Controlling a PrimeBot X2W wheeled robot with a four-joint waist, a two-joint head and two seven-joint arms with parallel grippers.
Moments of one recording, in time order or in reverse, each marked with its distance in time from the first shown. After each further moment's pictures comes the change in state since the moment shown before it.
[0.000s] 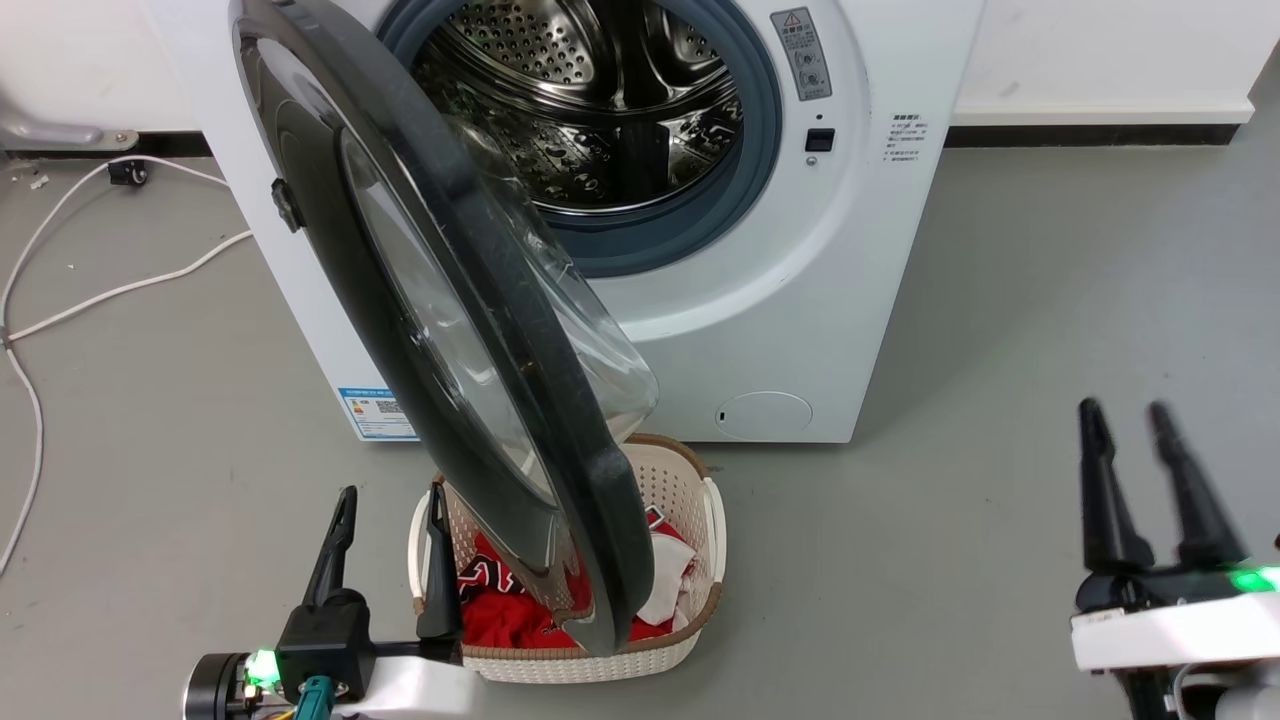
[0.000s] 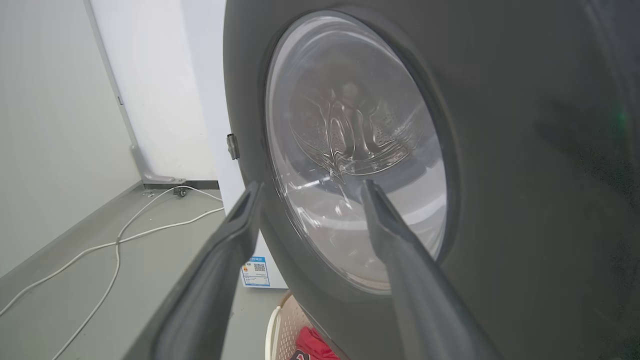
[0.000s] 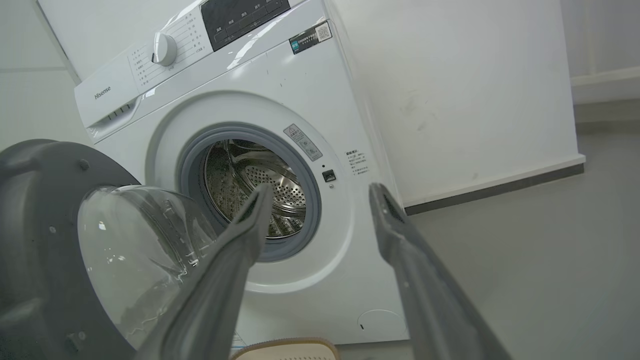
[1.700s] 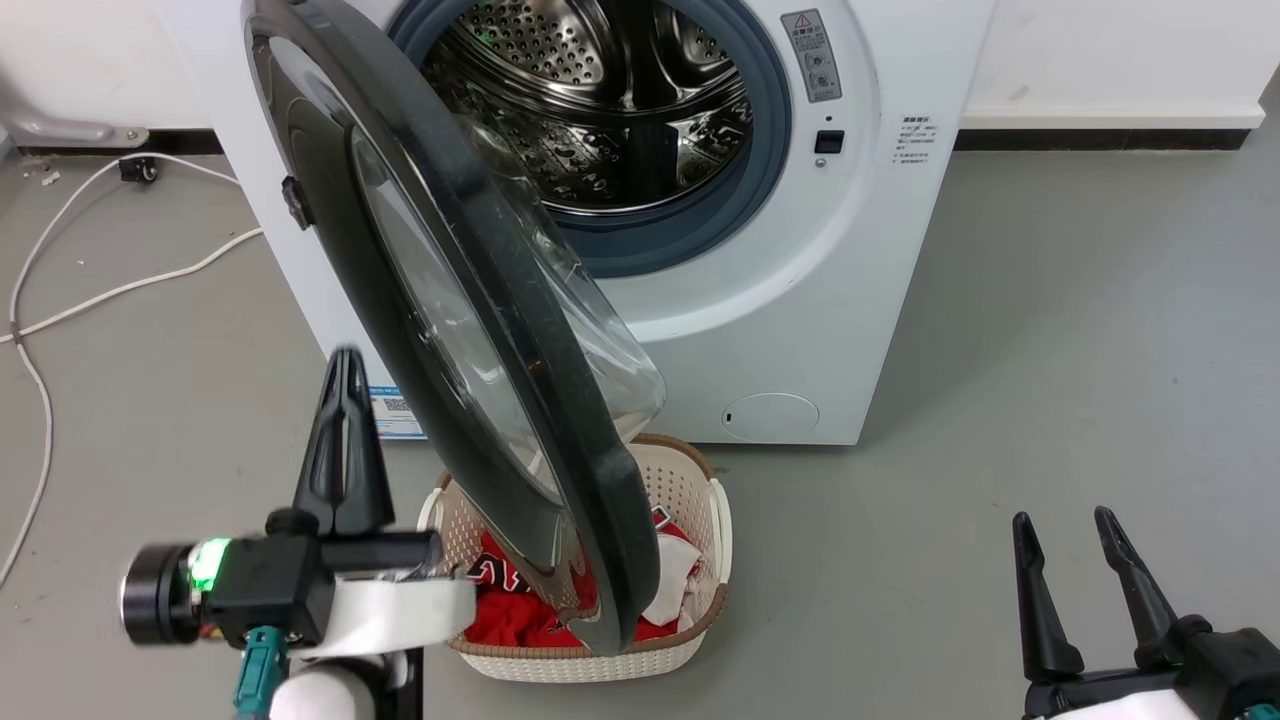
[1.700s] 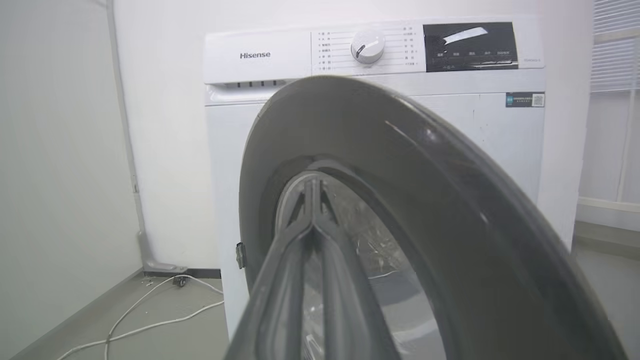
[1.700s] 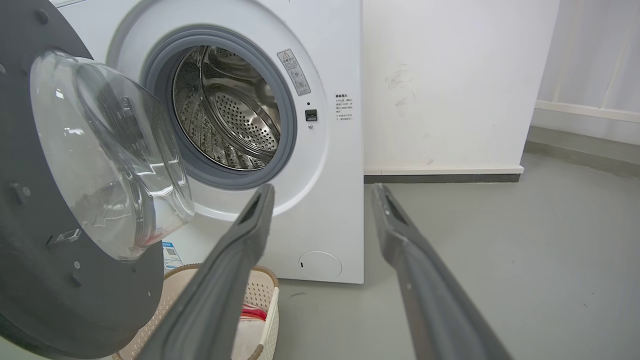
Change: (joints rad) left arm -0.101 0.000 0.015 -0.196 0.034 -0.013 0.000; right arm 0.154 0.127 -0.049 -0.015 -0.422 0.000 -0.001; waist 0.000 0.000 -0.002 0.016
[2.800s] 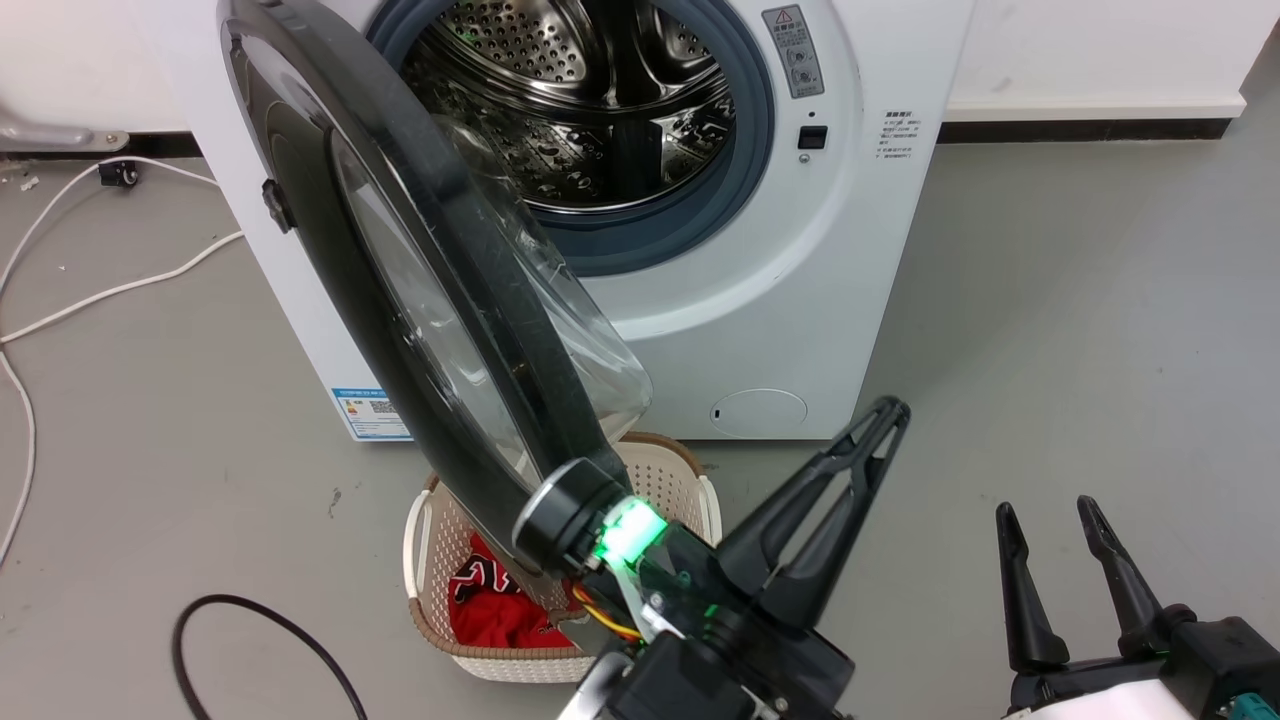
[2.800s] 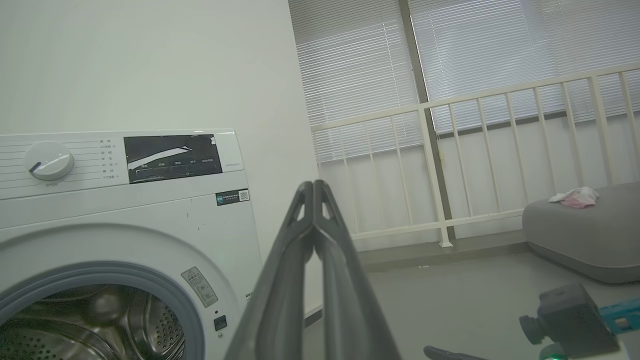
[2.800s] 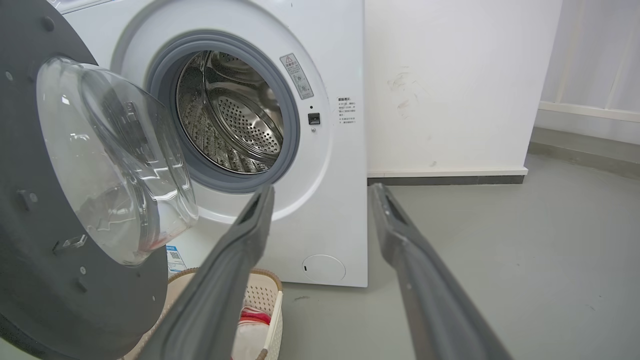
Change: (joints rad) left arm -0.198 -0.001 -0.634 -0.092 -0.025 -0.049 0.000; right arm -0.019 0.000 0.025 0.005 0.007 0.000 0.000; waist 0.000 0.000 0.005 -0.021
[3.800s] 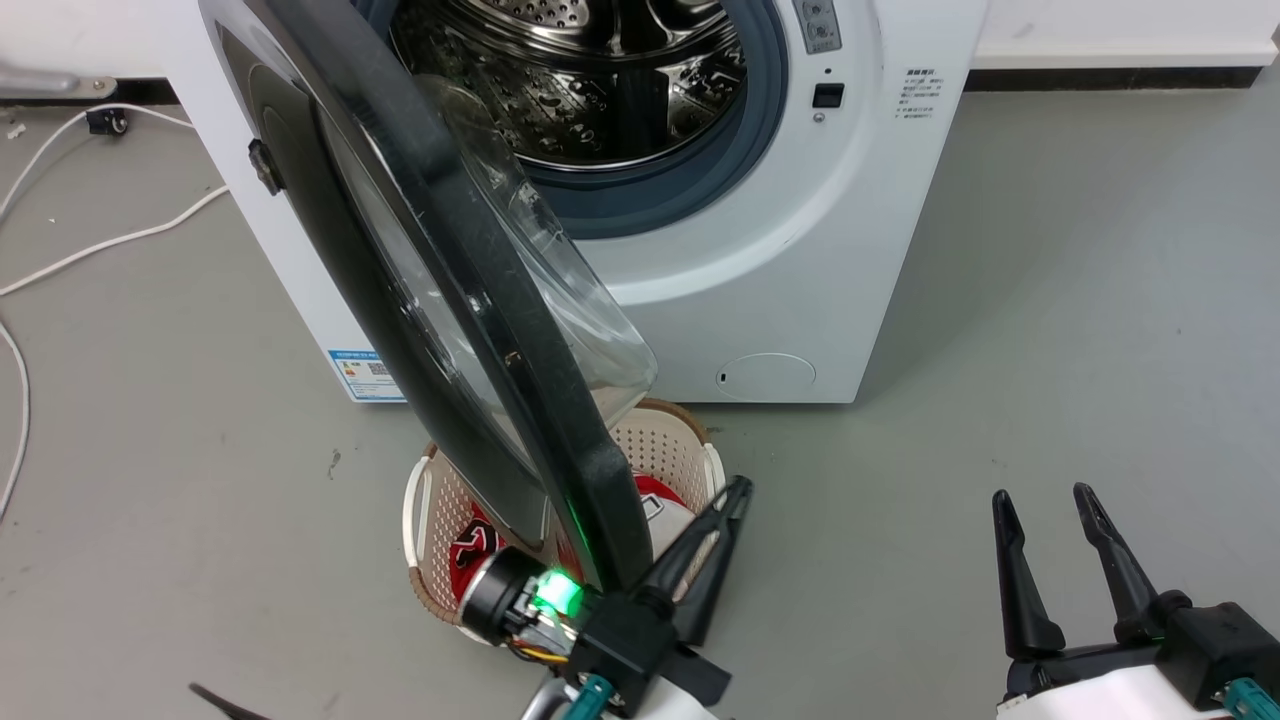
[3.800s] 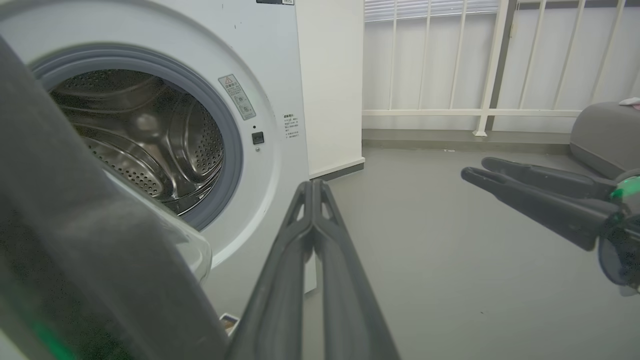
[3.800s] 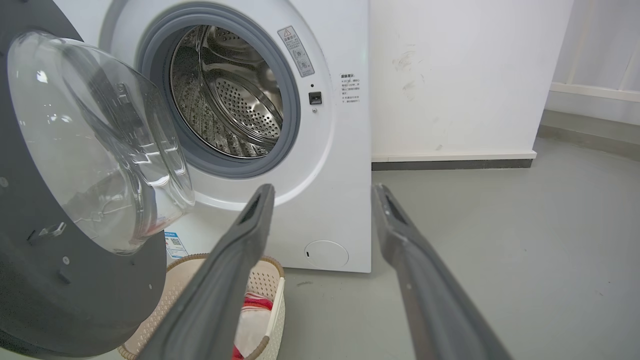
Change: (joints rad) left arm 0.115 0.019 0.110 0.303 -0.031 -0.015 0.000; right arm -0.026 0.000 0.004 0.016 0.000 0.000 0.000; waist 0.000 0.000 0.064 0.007
